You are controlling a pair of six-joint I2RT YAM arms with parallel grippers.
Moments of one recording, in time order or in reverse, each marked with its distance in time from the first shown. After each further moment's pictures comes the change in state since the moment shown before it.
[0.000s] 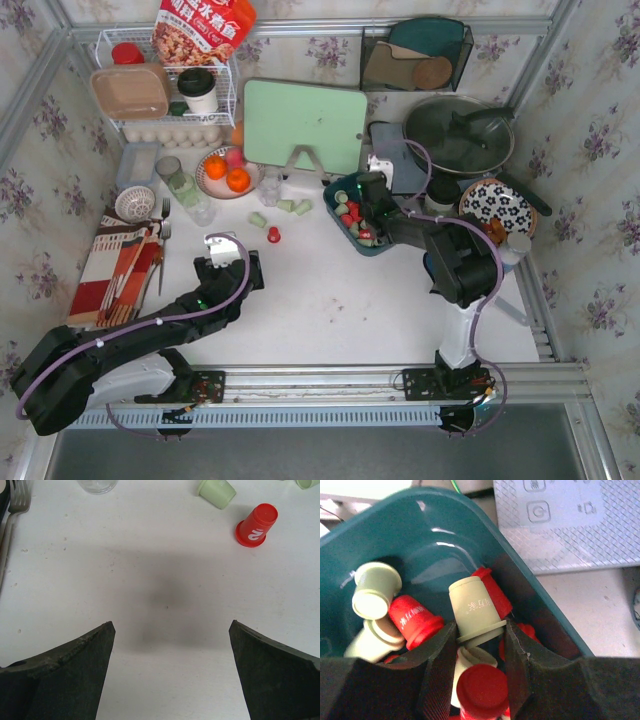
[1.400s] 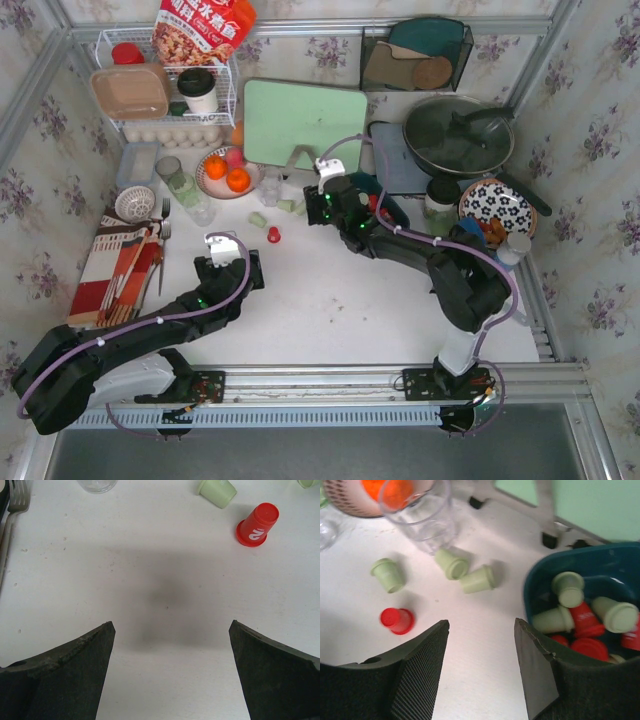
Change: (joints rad) left arm 0.006 0.008 0.007 -0.005 0.007 0.000; right arm 0.230 -0.149 0.017 0.045 -0.237 -0.082
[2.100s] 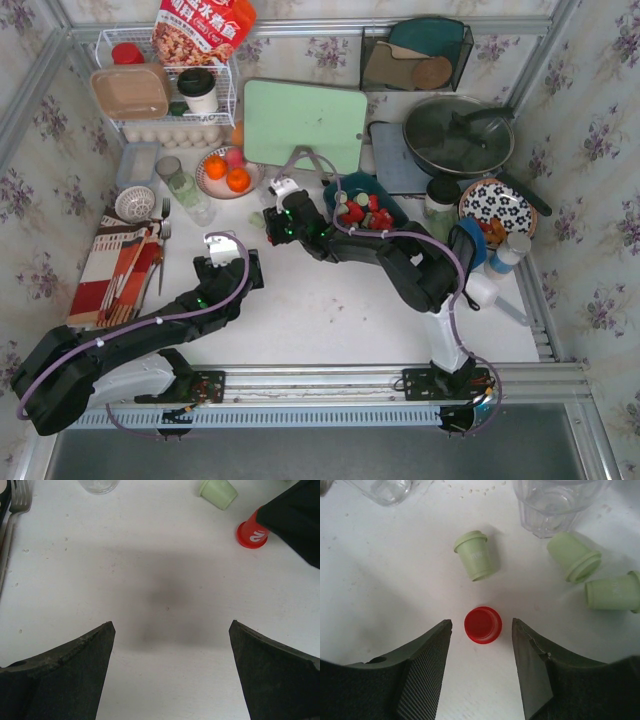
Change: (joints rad) left arm 0.003 -0.005 0.000 -0.001 0.000 -0.001; right arm 0.149 0.289 0.190 0.038 -0.163 0.039
